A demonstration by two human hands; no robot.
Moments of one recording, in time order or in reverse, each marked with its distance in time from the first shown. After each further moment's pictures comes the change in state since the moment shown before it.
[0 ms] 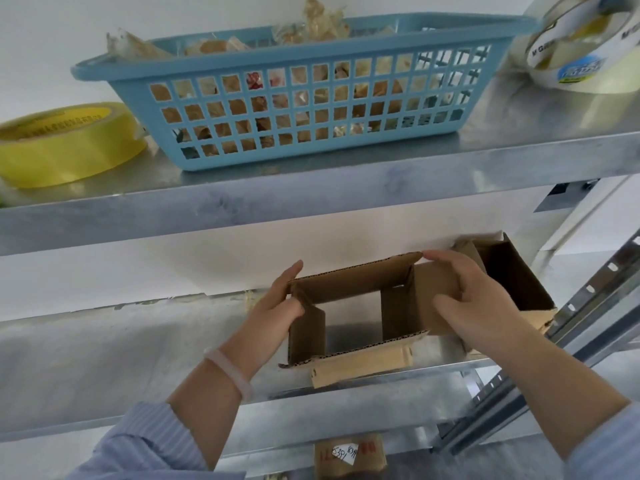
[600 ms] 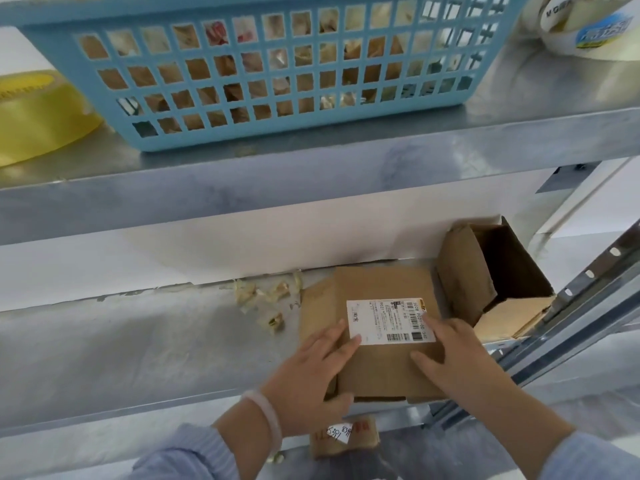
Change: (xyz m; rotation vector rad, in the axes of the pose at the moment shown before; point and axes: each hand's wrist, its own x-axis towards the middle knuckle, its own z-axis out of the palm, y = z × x) left_hand -0.003 -0.100 0.047 1.086 -0.402 0.340; right_hand -0.023 0.092 0.056 -0.454 -0.184 0.245
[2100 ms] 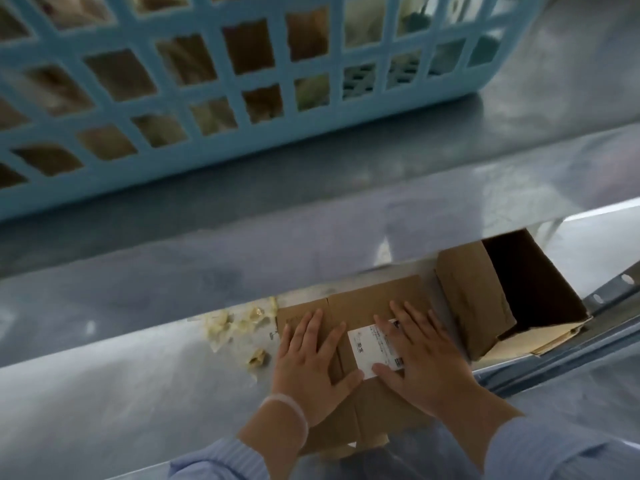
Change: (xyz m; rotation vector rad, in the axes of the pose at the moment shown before) left_hand 0.093 -0.036 0.036 0.255 0.121 -0.278; right_hand 0.090 0.016 0.055 -0.409 0.062 -0.352
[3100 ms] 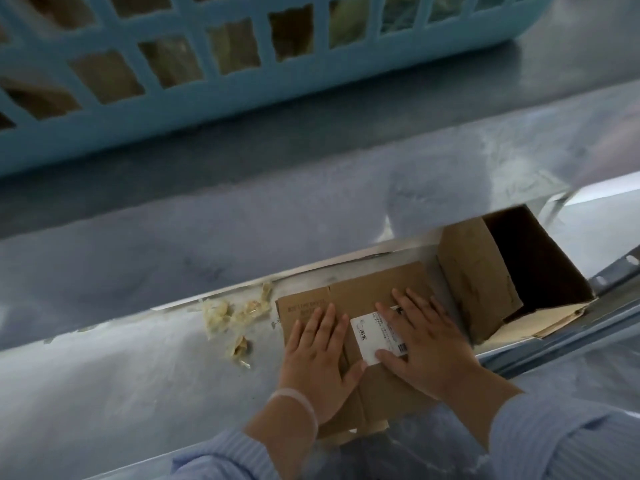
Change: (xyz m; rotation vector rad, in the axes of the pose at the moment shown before) left_hand -0.009 0.007 0.003 -0.015 -0.057 0.061; right_hand 0.002 -0.002 -0.002 -0.025 -0.020 0.009
